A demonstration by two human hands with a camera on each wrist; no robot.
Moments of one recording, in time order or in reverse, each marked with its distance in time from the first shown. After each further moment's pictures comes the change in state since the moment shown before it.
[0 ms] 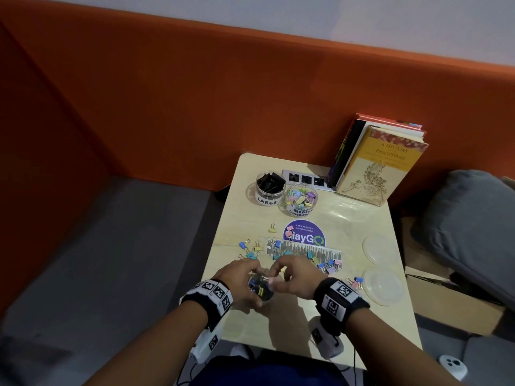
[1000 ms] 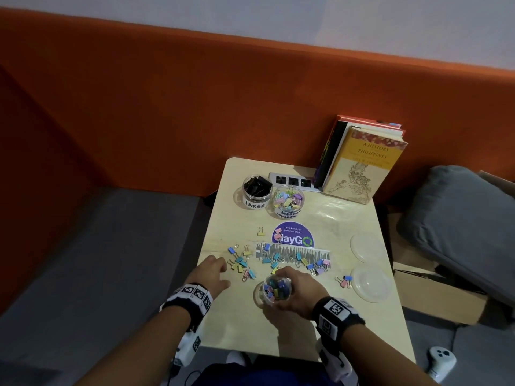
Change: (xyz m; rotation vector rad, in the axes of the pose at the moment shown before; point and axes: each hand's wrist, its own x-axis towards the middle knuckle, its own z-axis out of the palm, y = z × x) left_hand 0.020 -0.047 -0.001 0.174 0.224 -0.111; right_hand -0.023 0.039 0.016 -0.140 0.047 0.271
